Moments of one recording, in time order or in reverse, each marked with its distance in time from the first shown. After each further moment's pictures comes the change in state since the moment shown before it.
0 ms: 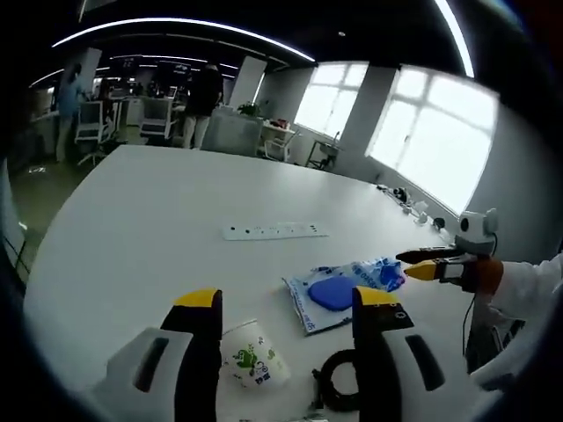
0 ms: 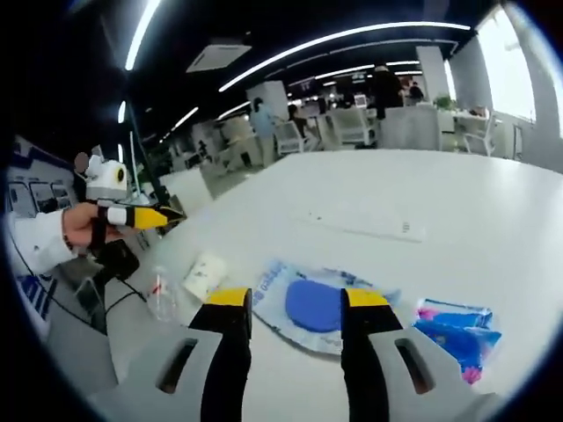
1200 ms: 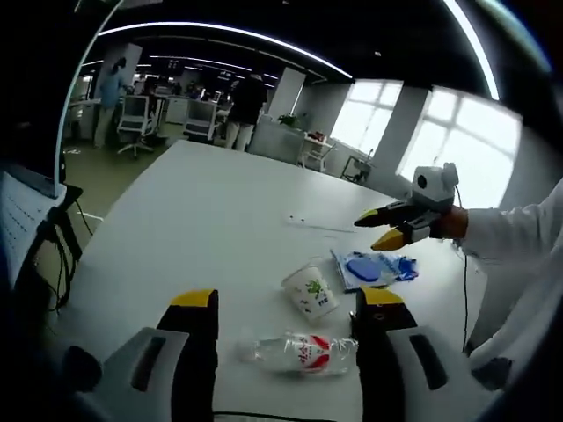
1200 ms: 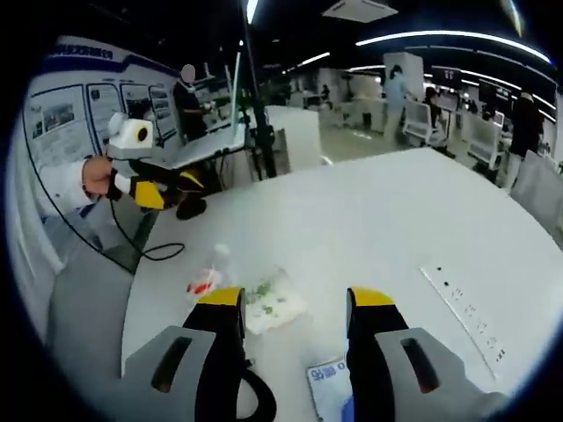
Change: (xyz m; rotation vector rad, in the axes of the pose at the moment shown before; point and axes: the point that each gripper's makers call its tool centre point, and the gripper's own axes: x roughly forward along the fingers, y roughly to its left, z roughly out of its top) left arm -0.135 0.069 -0.040 -0.100 -0.059 0.151; right arm 0.121 0.133 0.029 -0.422 0.247 0.501
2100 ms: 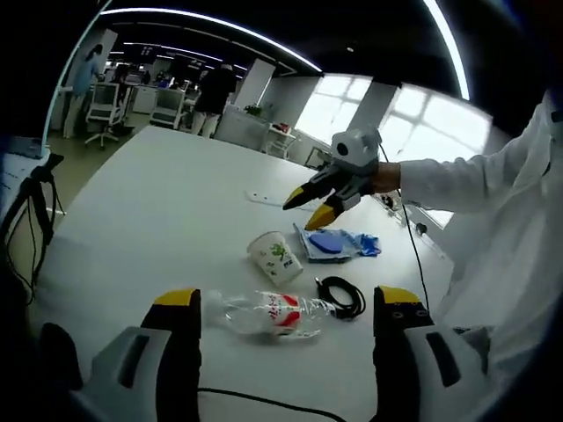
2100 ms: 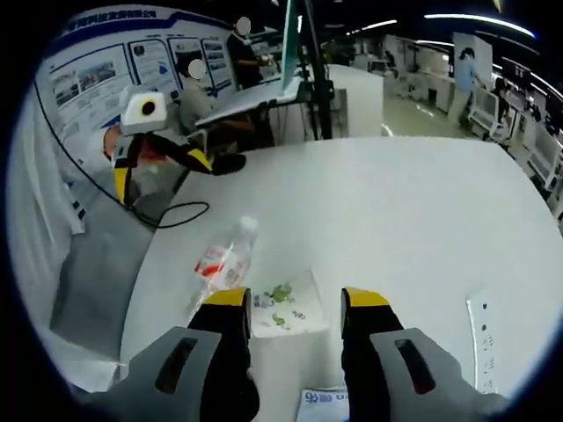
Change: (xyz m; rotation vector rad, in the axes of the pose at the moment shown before) left arm -0.020 -0.025 -0.047 0.007 0.052 -0.211; right arm 0.061 0.018 -0.012 -0.154 0.228 0.256
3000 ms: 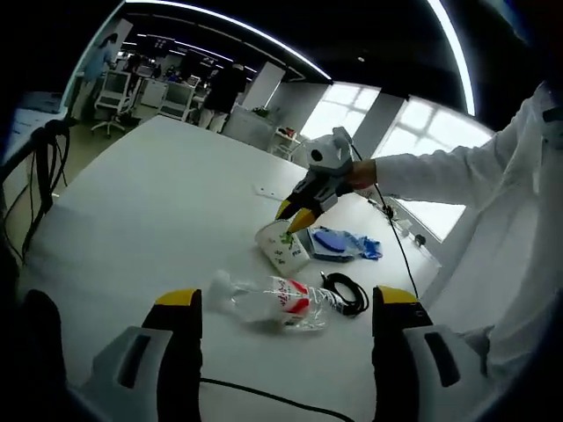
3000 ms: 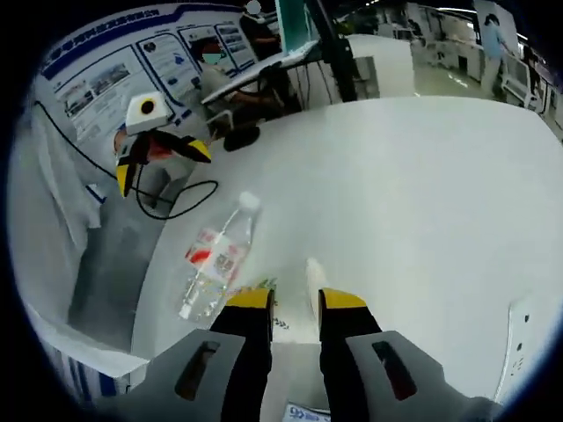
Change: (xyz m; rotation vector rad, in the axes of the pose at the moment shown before) left arm 0.001 0.016 -0.021 -0.073 -0.035 0.002; right arm 0.038 -0.002 -0.023 0.052 0.121 0.213
